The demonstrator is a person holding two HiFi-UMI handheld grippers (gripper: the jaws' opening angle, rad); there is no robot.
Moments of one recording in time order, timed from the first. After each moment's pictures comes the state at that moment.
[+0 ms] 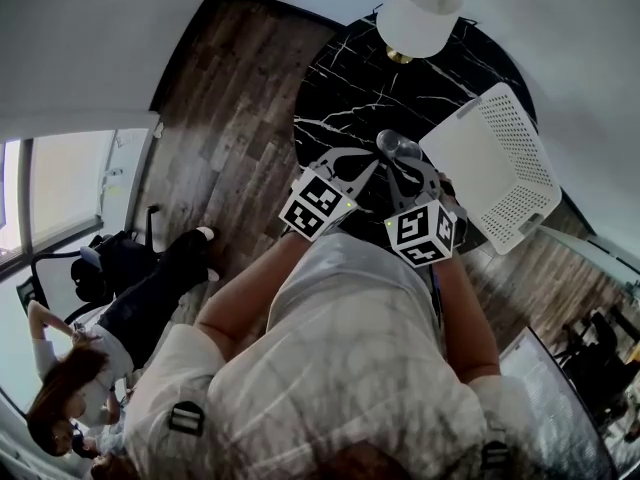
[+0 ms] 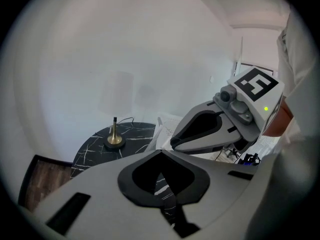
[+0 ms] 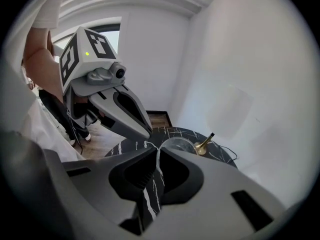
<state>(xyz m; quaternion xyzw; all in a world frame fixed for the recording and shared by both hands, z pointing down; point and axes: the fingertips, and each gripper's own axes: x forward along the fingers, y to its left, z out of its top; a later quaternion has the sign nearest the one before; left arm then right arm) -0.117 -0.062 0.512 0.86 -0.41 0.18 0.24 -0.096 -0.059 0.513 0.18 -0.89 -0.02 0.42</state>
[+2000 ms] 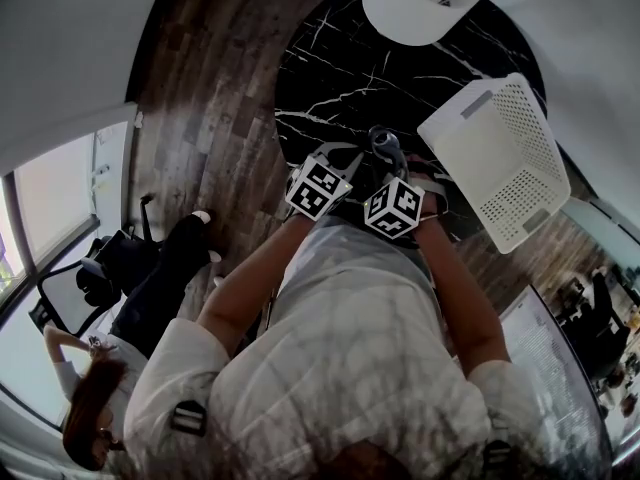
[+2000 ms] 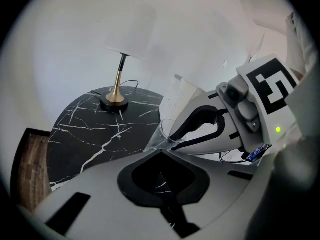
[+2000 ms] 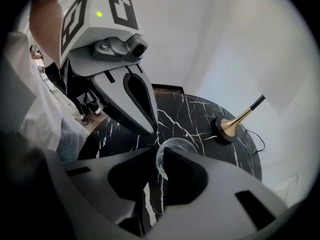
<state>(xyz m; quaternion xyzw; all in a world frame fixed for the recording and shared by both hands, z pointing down) -0.124 -0.070 0.671 0.82 -0.36 0.26 0.36 -0.105 -0.067 0.674 0.09 -0.83 -0.02 0.55</state>
